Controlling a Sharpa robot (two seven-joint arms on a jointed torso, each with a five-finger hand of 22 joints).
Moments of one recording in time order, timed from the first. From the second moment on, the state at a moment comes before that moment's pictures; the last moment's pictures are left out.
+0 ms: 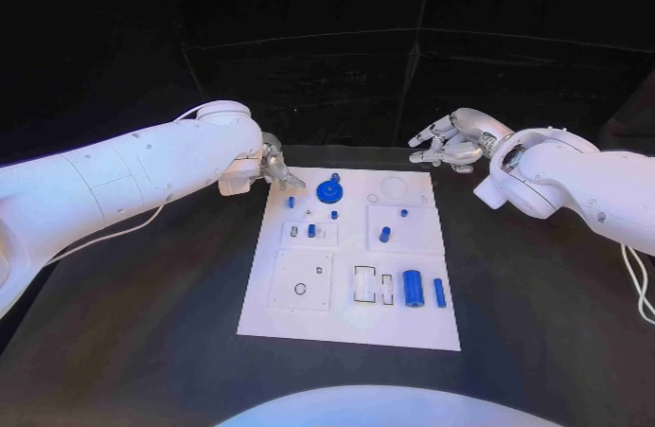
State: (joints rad) left arm 1.35 -0.55 -0.05 1.09 -1.09 0.25 -0.62; left_hand 1.03 -0.04 0.06 0.26 0.05 0.85 0.07 0.56 0.63 1.31 -0.02 1.19 1.05 1.47 -0.08 1.57 1.31 0.08 1.47 0.02 1.32 1.17; right arm 1.30 -0.79 -0.04 1.34 -0.92 -0.24 0.01; right_hand 1.23 -0.05 0.25 -0.07 0.20 0.87 0.16 0.12 0.07 1.12 0.06 0.86 0.73 1.47 -0.02 1.33 1.20 0.09 1.38 0.09 1.31 1.01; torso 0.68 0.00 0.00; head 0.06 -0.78
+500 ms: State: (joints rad) left arm 1.33 -0.53 -0.07 1.06 -1.10 0.27 -0.60; left_hand 1.05 -0.02 0.04 0.25 0.05 0.86 0.06 0.56 0.62 1.31 -0.02 1.19 1.05 1.47 -0.08 1.57 1.31 0.08 1.47 0.02 1.32 1.17; right arm 1.30 -0.79 -0.04 1.34 -0.92 -0.23 0.01; right_hand 1.23 -0.05 0.25 -0.07 0.20 0.87 0.16 0.12 0.07 1.12 0.06 0.86 0.73 1.47 -0.02 1.33 1.20 0.09 1.38 0.09 1.31 1.01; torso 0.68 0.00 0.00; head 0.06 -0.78
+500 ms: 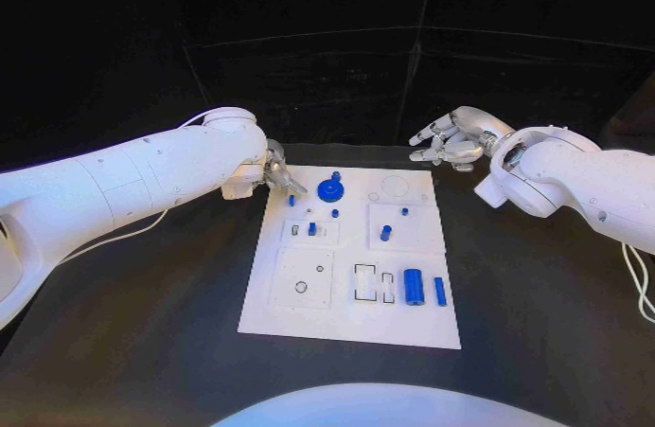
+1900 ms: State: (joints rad) left arm 1.33 -0.54 -0.07 1.08 -1.11 0.27 -0.59; left_hand 1.28 0.10 0.16 0.11 0.05 0.88 0.04 0.57 0.62 1.30 -0.03 1.19 1.05 1.47 -0.09 1.57 1.31 0.08 1.47 0.02 1.32 1.18; right arm 1.30 -0.78 -0.04 1.33 -0.93 -0.23 0.01; right_hand 1.23 -0.05 0.25 -0.07 0.20 0.87 0.16 0.12 0.07 1.12 0.06 0.86 0.73 1.47 -0.02 1.33 1.20 0.09 1.38 0.09 1.31 1.01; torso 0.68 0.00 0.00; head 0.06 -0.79
